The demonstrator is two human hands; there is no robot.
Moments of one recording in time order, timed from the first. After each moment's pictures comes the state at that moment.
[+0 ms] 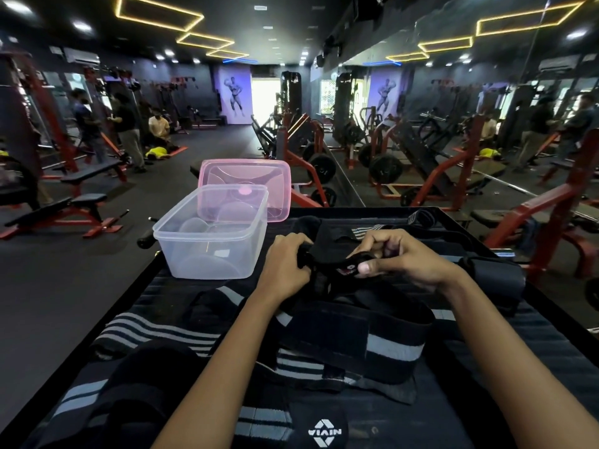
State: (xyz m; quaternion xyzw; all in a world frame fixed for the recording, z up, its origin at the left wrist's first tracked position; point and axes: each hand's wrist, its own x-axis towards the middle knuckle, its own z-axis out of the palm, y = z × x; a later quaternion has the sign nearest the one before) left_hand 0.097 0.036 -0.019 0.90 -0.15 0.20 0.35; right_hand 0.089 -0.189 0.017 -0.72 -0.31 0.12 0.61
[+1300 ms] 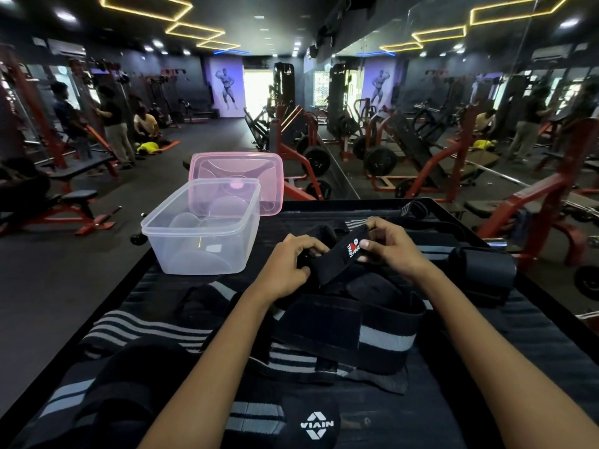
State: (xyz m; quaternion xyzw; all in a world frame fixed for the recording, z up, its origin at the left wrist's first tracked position) left_hand 0.093 0.033 -0.020 0.86 -0.24 0.11 0.43; right_hand 0.121 -0.190 -0.019 -0.74 -0.15 -0.02 0.66
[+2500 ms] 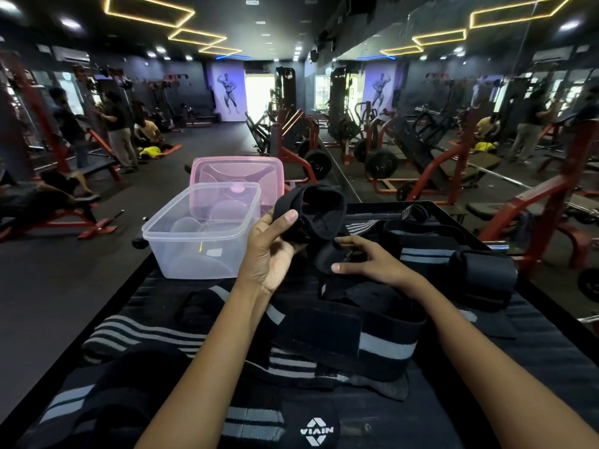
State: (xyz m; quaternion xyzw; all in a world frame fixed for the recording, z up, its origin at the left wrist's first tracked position) left_hand 0.080 0.028 0.013 0.42 -0.18 0.01 0.89; right_hand 0.120 -0.172 -0.025 -0.85 -0.15 0.04 0.51
